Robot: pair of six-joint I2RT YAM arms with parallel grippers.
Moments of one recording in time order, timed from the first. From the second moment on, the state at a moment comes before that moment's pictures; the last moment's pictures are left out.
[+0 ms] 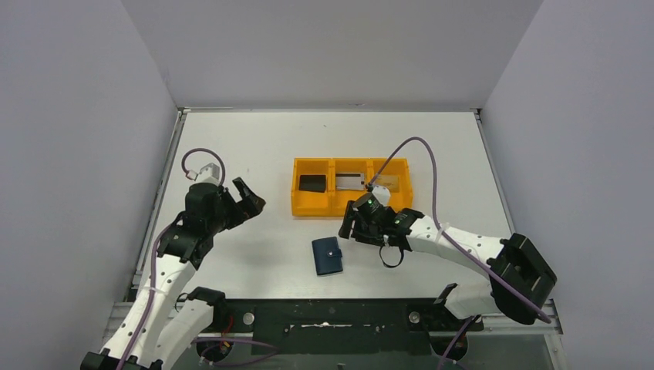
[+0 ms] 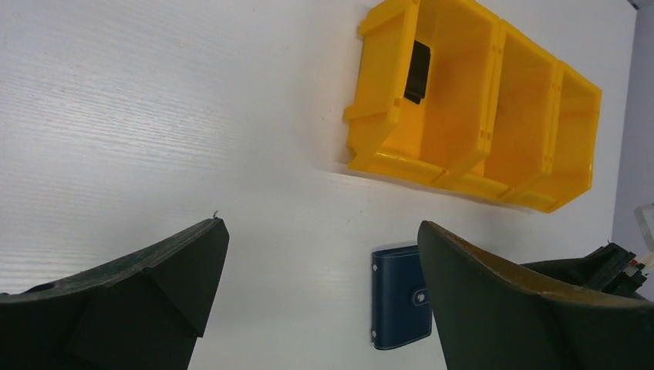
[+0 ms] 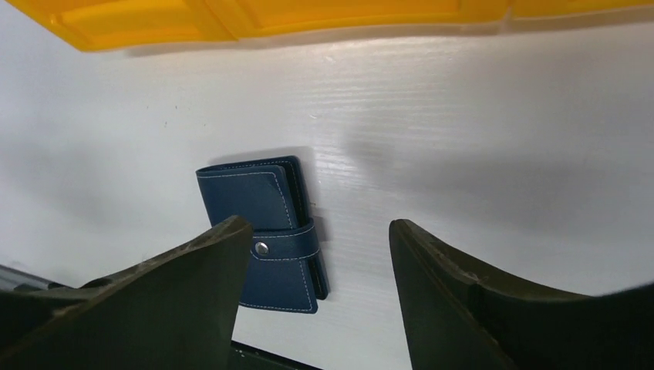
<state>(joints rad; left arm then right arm) -0.25 0.79 0.69 -0.52 0.01 -0.68 0.83 1.35 0.75 -0.36 0.12 0.95</state>
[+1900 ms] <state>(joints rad) -0.66 0.80 0.32 -0.26 0.11 -0.92 1.21 1.73 1.05 -0.60 0.59 1.15</state>
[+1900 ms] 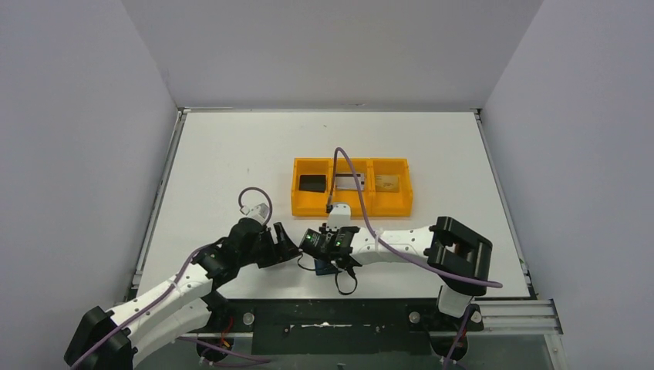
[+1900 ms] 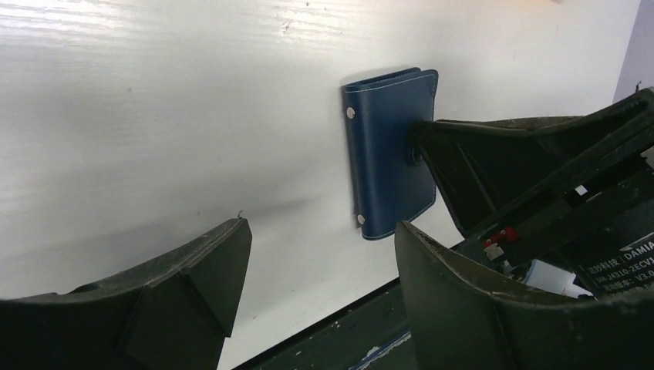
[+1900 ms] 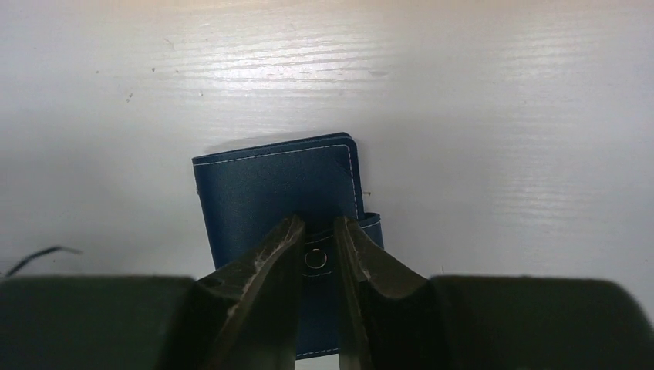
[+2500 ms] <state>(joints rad) -0.81 1.03 0.32 -0.05 0.02 -0.99 1.21 1.66 0.93 -0.40 0.57 1.16</state>
